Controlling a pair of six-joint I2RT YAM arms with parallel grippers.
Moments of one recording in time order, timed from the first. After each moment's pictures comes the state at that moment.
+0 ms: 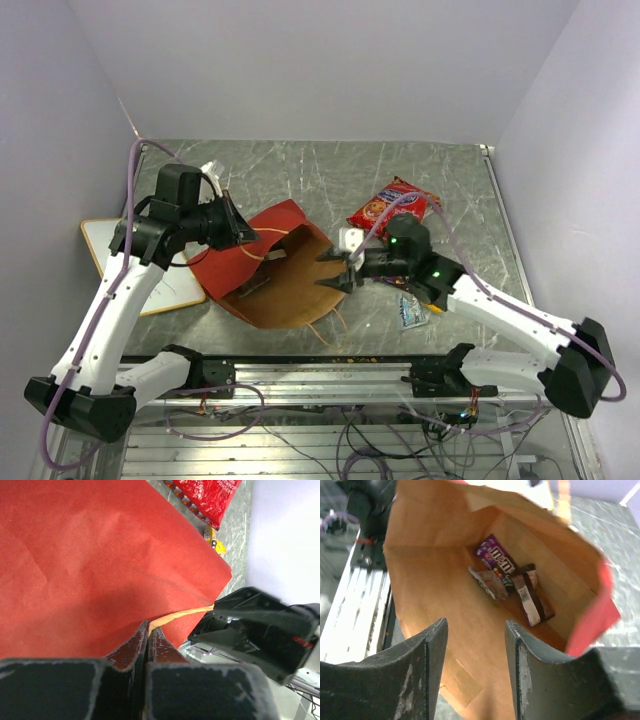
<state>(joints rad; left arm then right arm) -0.32 1.07 1.28 -0.94 0.38 -0.65 0.76 1.08 0.79 0.05 -0.69 -0.34</state>
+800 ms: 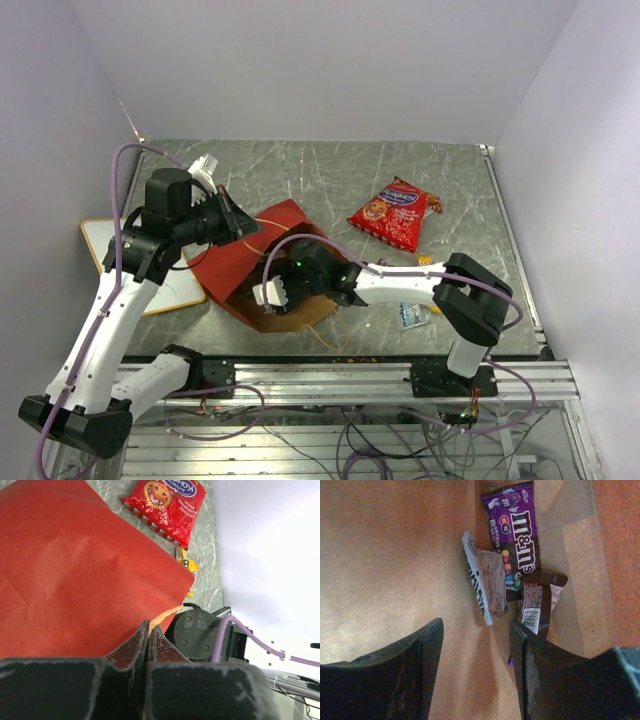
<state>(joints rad) -0.32 0.99 1.22 -0.75 0.40 -0.69 1.06 1.74 0.98 0.16 -0.35 -0.97</state>
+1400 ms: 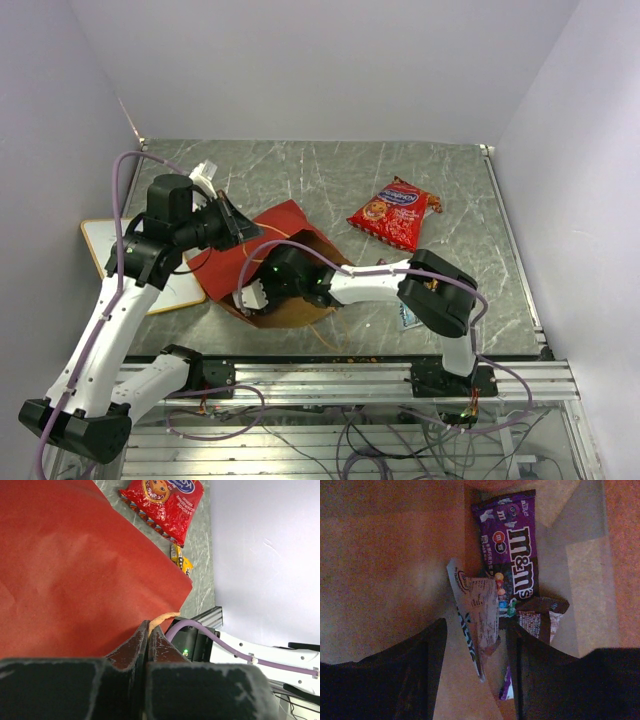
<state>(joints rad) -0.32 0.96 1.16 -0.72 0.42 -0.76 1.11 1.95 1.15 0.20 -0.25 -1.00</state>
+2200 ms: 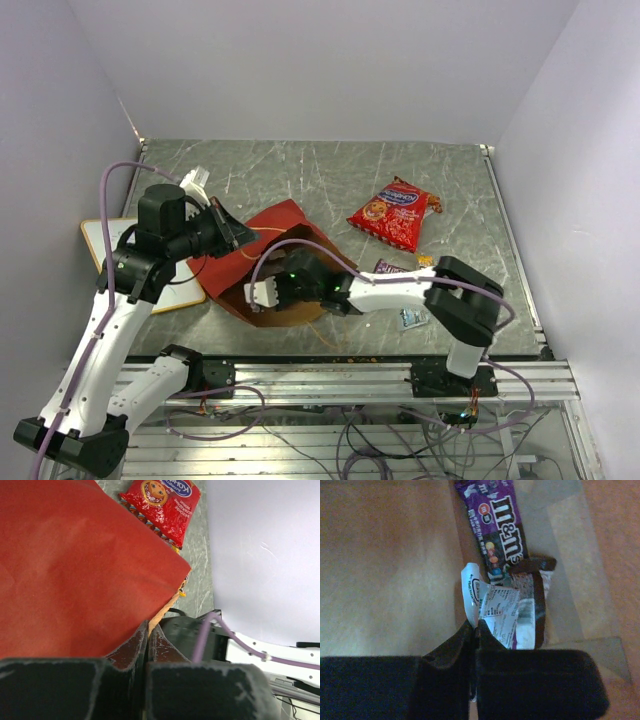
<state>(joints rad) -0.32 0.88 1.13 -0.73 0.40 -0.77 1.13 1.86 1.03 0.27 -0.13 -0.87</state>
